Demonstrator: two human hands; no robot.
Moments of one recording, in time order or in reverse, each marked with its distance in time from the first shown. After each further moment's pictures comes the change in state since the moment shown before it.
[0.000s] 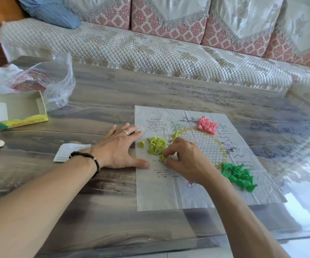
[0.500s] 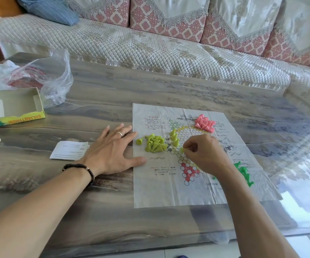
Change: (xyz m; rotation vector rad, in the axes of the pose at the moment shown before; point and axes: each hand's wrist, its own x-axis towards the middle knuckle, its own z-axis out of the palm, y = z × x) left_hand -0.019 0.004 0.012 0.011 0.120 -0.044; right_hand -0.005 0.027 -0.026 -0.042 0.109 0.212
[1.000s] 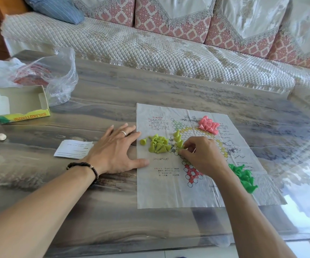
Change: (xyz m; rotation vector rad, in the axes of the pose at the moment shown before) left_hand -0.001 -0.001 -0.001 -0.013 0.022 0.000; right_hand 0.008 -0.003 0.015 -0.007 0.029 0.008
